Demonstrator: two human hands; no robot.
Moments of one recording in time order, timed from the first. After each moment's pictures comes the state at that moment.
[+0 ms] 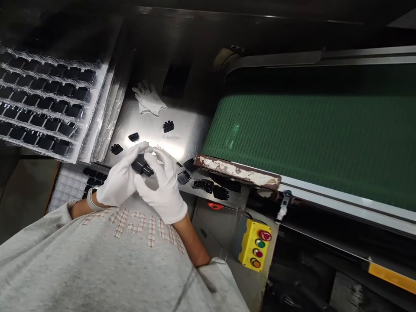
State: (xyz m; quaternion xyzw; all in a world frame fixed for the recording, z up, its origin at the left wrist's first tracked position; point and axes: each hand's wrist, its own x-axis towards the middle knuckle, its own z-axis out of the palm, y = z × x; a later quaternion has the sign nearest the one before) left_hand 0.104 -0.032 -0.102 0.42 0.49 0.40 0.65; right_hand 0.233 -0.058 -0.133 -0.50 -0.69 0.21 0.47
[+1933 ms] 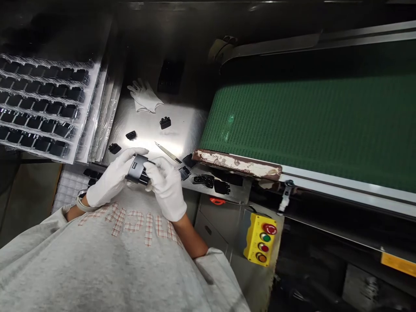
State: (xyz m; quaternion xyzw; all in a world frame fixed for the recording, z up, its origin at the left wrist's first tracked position) left_hand 0.096 -0.035 -0.083 0.50 0.52 0.30 0.63; right_hand 0.233 -0.054 -0.097 -0.55 -0.28 0.64 0.46
